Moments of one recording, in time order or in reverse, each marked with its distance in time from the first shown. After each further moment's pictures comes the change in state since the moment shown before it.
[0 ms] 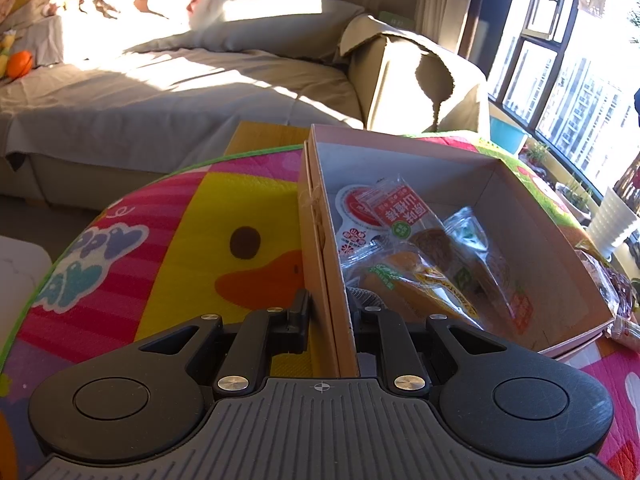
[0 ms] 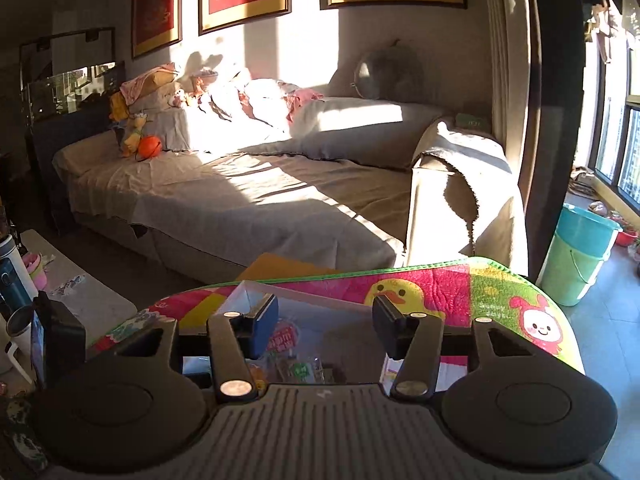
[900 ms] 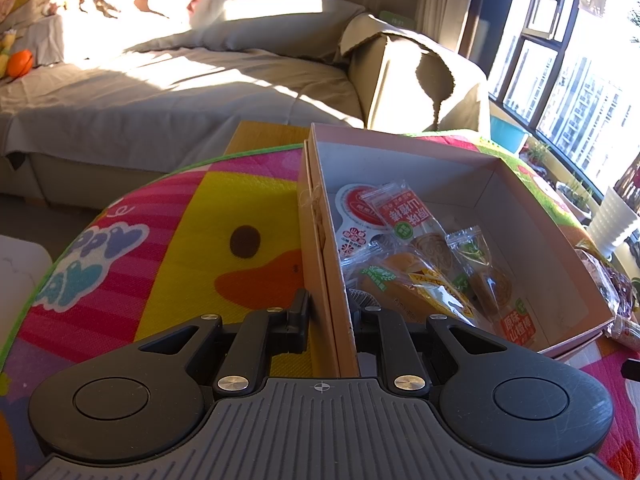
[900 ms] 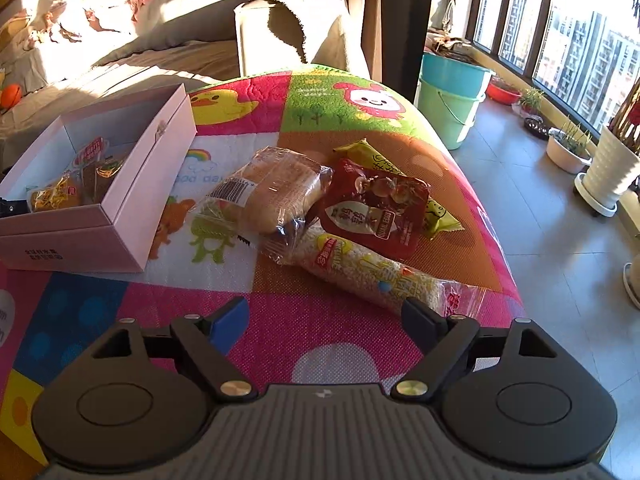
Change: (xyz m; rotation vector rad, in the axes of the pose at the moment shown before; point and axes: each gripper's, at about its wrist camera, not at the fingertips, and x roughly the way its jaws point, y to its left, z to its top) left arm 0.000 0.000 -0.001 -0.001 0.003 0.002; right arm -0.016 -0.090 -0.165 0.214 0.324 -0.348
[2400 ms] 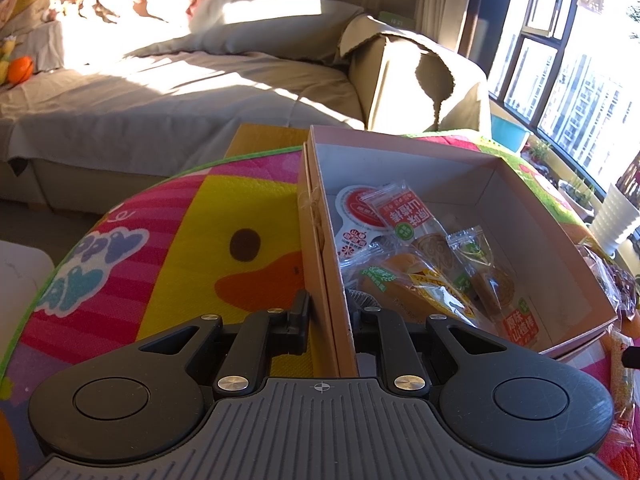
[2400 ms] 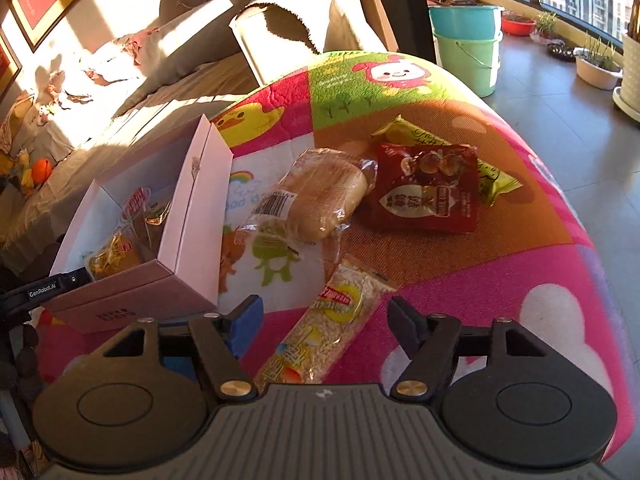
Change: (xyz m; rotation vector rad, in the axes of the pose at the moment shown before) left arm -0.001 -0.001 0.001 0.011 -0.005 0.010; right arm 0.009 -0.001 0.012 0.260 0.063 0.234
